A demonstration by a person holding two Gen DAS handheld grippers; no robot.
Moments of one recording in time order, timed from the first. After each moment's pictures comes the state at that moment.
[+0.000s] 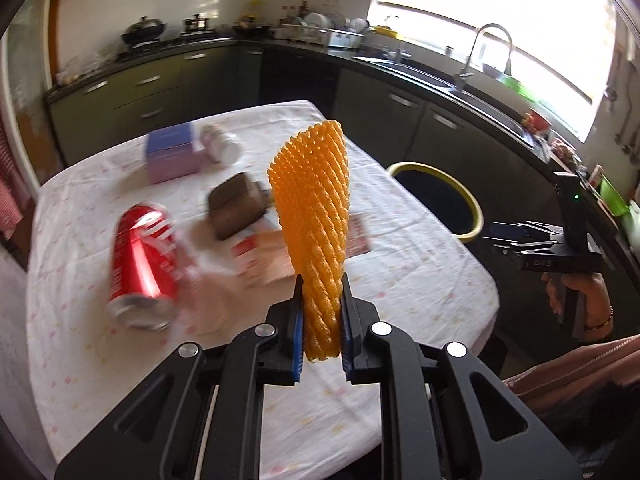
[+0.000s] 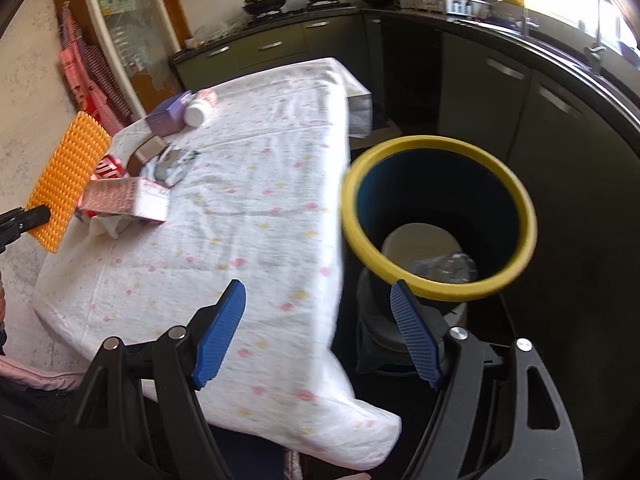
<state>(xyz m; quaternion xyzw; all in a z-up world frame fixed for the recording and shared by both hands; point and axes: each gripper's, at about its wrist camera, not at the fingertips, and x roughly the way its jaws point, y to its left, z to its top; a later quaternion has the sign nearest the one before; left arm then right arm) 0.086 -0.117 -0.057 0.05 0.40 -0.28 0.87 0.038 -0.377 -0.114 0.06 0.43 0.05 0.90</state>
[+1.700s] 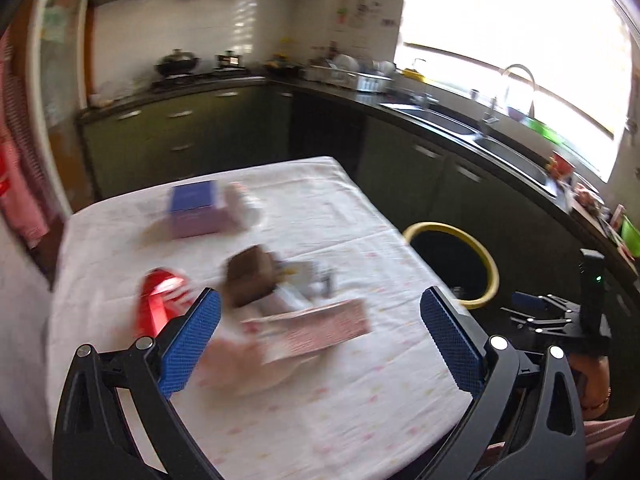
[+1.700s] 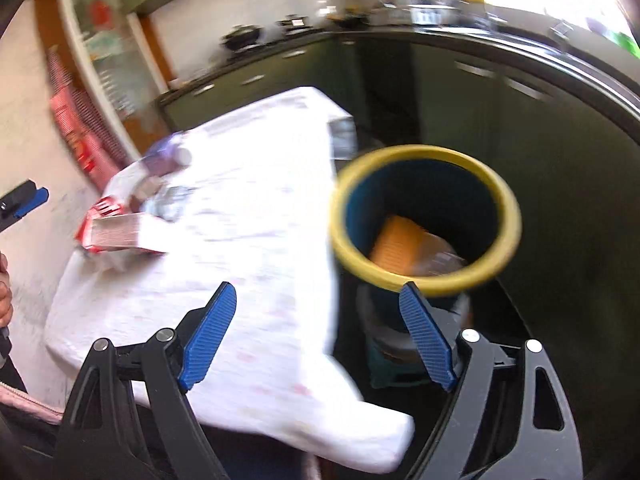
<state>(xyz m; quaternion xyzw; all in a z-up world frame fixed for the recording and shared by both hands) 0.096 -0.131 -0.016 0.02 0.33 -0.19 0.92 0.029 -0.372 -0.109 0.11 0.38 0.05 0.92</state>
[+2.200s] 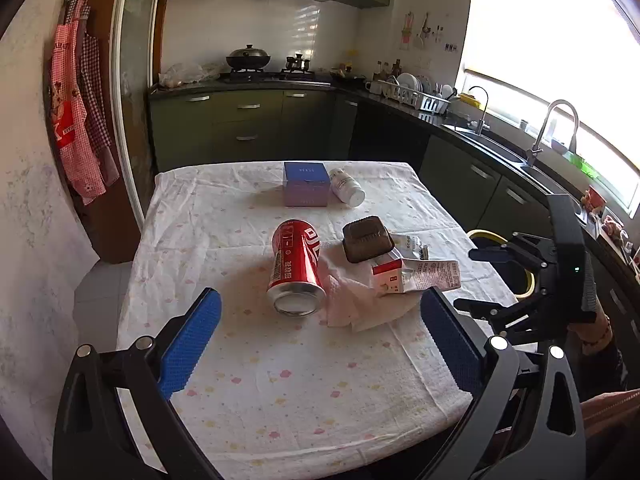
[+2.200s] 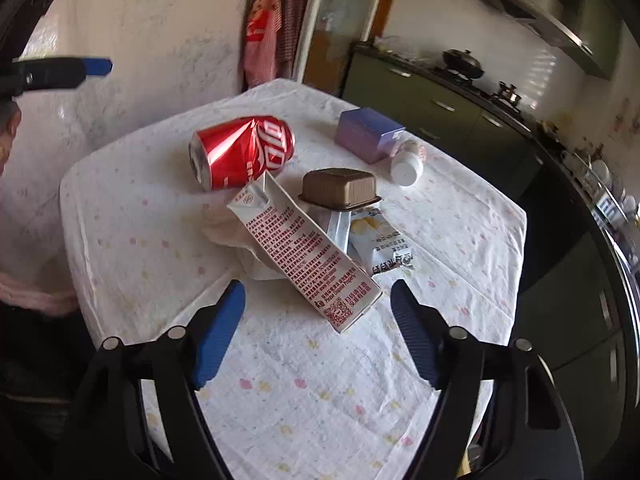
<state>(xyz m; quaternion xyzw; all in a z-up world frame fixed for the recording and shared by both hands) 0.043 0.000 -0.024 -0.02 0.33 -0.12 0.94 0.093 -0.168 -0.091 -0.25 0.34 0.28 0.86</state>
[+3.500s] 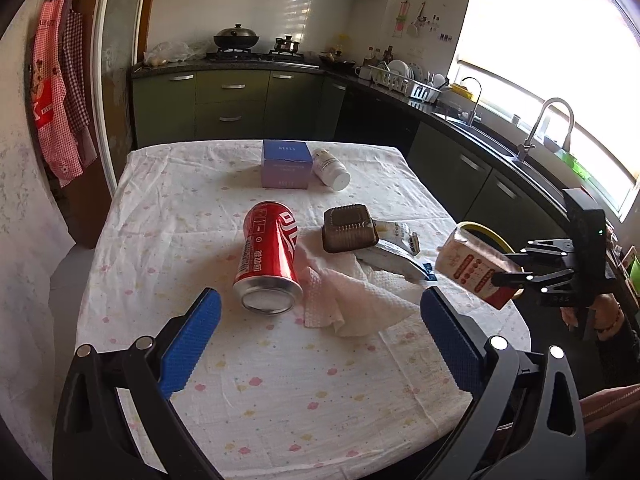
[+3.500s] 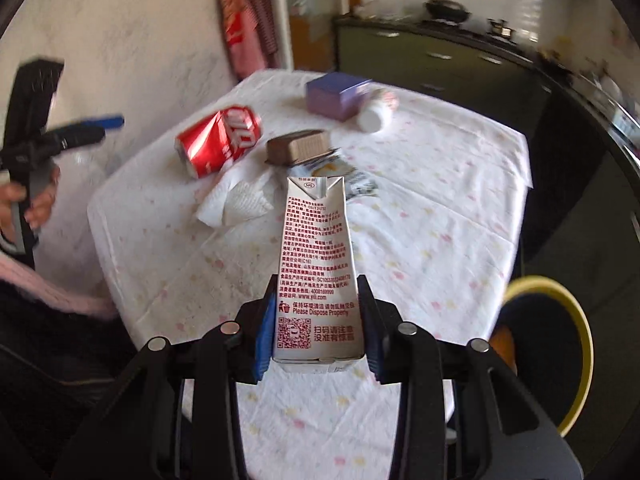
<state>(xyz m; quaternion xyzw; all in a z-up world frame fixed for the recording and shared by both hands) 0.072 -0.021 -0.054 -0.05 0.36 -0.15 0.92 0.095 -0.268 -0.081 -0.10 0.41 0.29 0.86</state>
